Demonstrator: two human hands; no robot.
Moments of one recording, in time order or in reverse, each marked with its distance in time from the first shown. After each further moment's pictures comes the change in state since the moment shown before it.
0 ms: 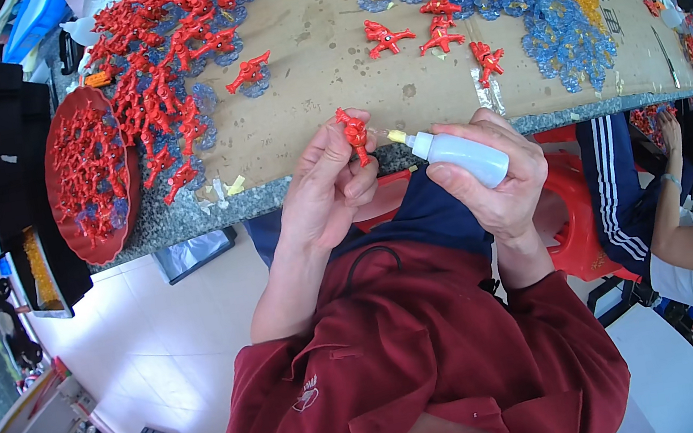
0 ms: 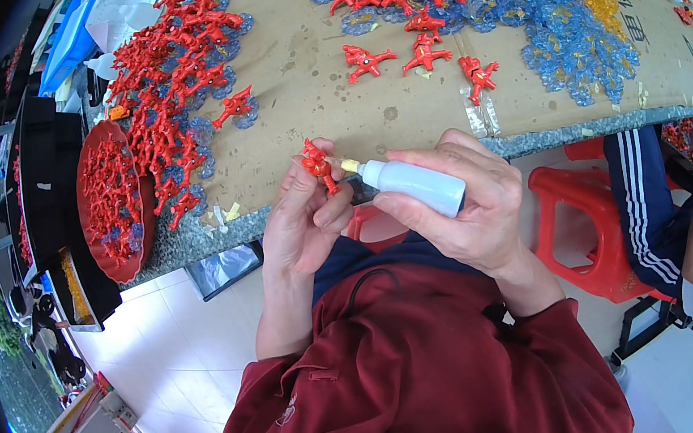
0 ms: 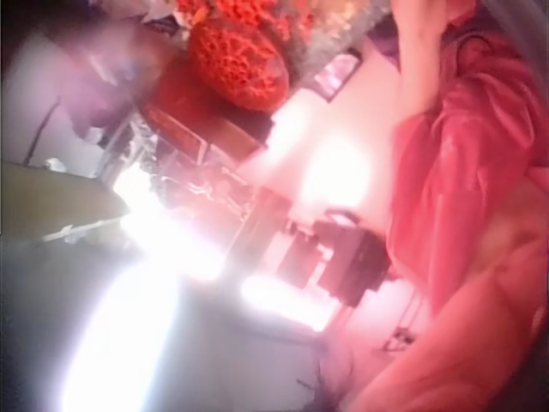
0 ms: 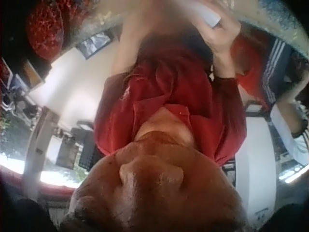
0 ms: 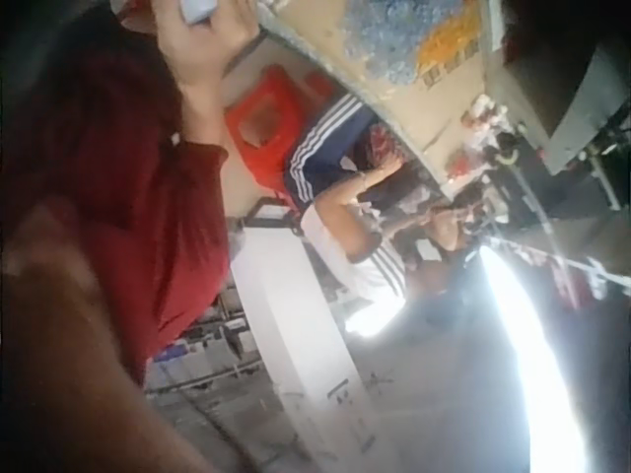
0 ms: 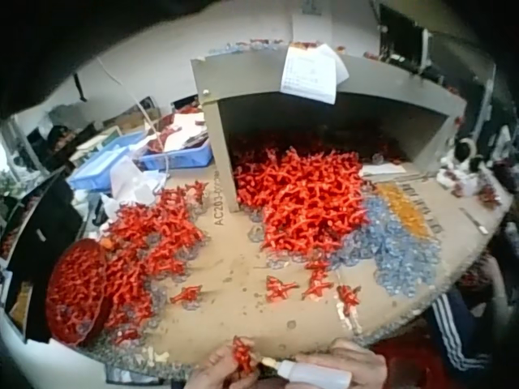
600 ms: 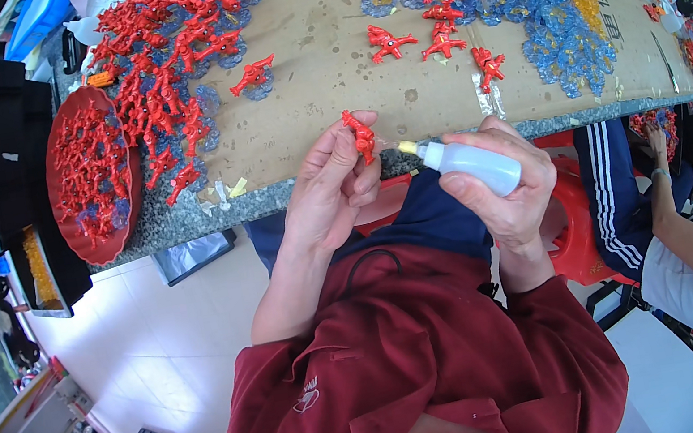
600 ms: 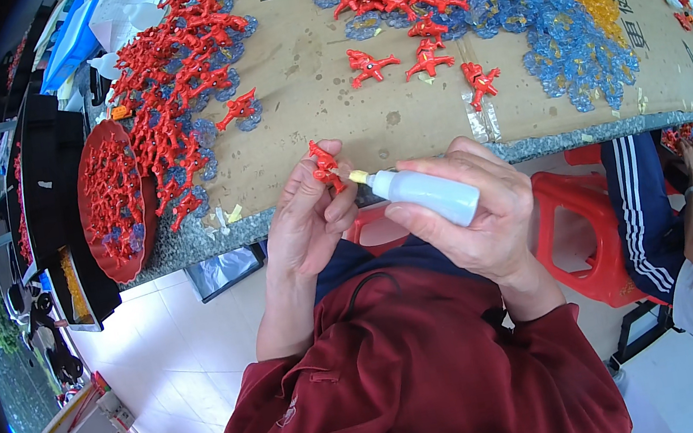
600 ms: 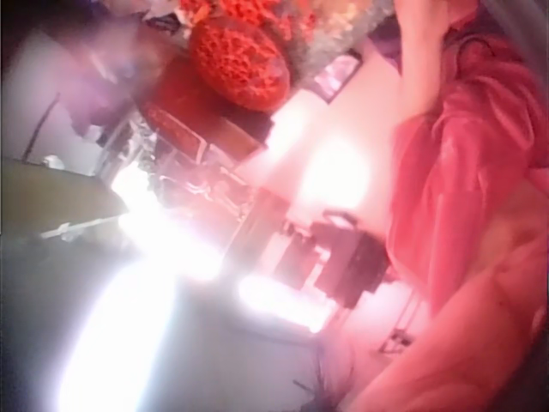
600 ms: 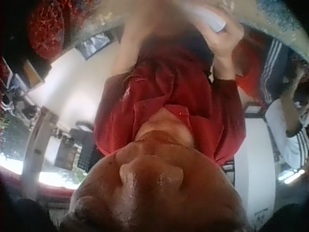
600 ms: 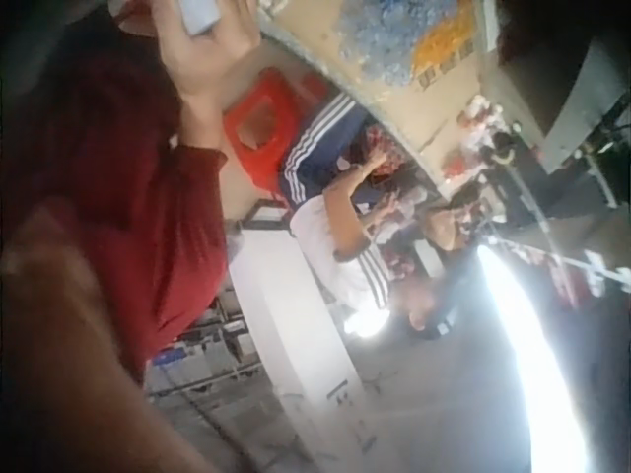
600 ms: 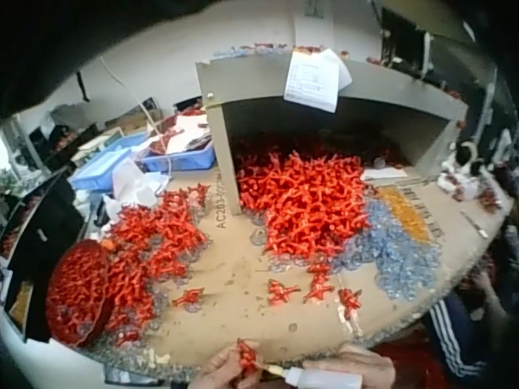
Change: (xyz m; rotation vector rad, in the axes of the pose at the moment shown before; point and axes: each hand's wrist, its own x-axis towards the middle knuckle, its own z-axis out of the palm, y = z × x) left_hand 0.001 -0.001 0.003 0.140 0.058 0.028; right_hand 0.001 -0.007 -0.007 0.018 -0.043 0.024
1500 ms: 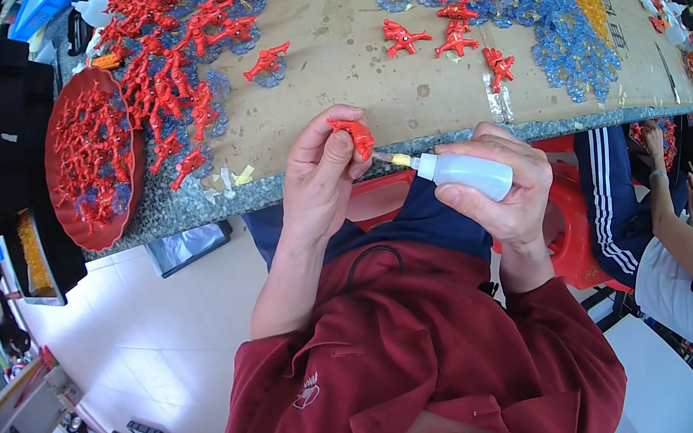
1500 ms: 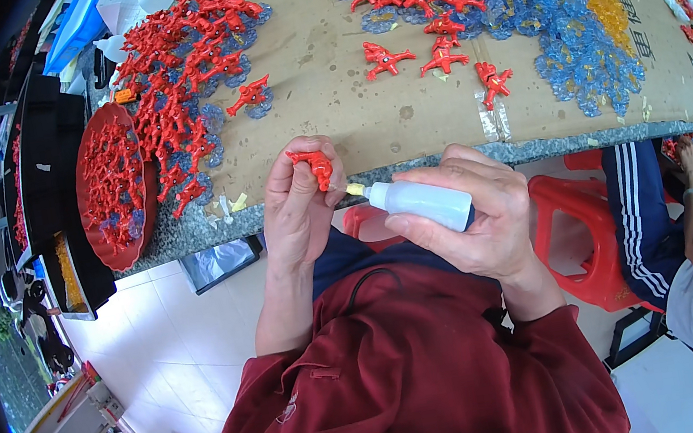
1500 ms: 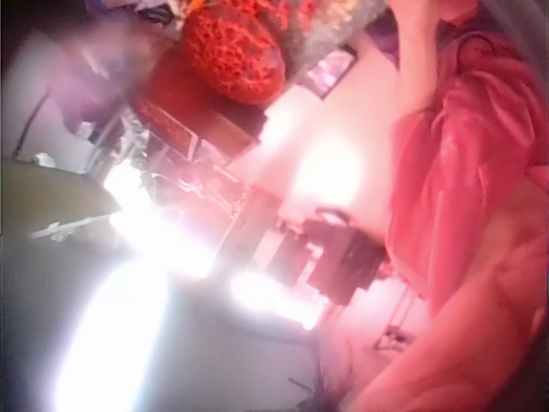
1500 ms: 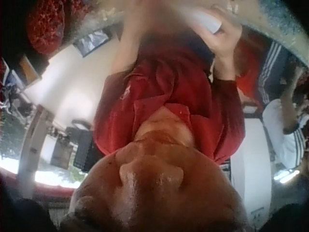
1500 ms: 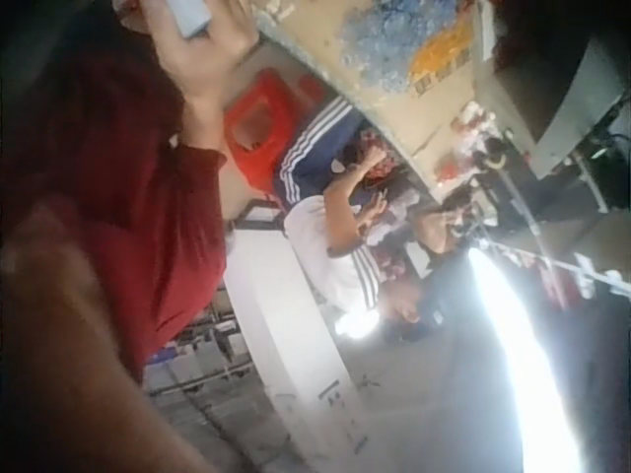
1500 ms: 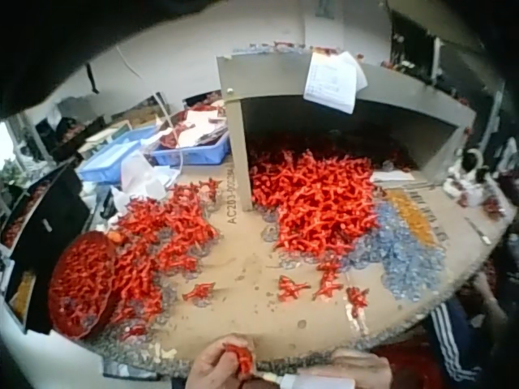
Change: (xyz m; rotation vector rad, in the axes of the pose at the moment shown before) left_hand 0.001 0.000 -0.017 0.185 -0.121 0.337; right_hand 0.002 -0.002 0.005 0.022 -0.109 -0.023
